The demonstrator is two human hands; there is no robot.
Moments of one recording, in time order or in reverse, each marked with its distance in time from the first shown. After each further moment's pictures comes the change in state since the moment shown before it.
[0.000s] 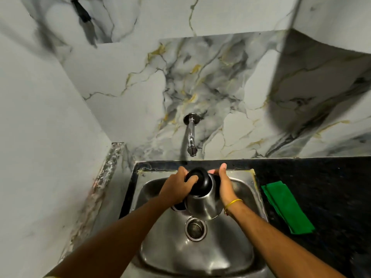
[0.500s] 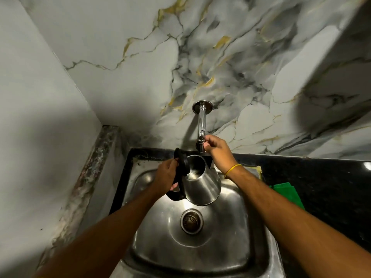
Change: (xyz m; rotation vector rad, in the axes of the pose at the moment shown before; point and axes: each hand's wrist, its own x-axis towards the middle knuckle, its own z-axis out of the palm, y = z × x) left_hand 0.065 -0.061 -0.012 -0.586 0.050 -0.094; right_hand 0.110 -0.044 0.047 -0.531 -0.204 -0.341
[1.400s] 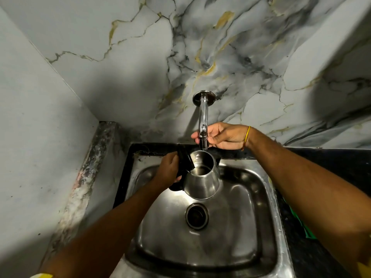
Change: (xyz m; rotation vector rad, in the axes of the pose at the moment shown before) left_hand 0.042 -0.028 0.008 -0.067 -0.057 0.107; right_hand 0.081 0.003 -0.053 0.336 -0.940 0.268
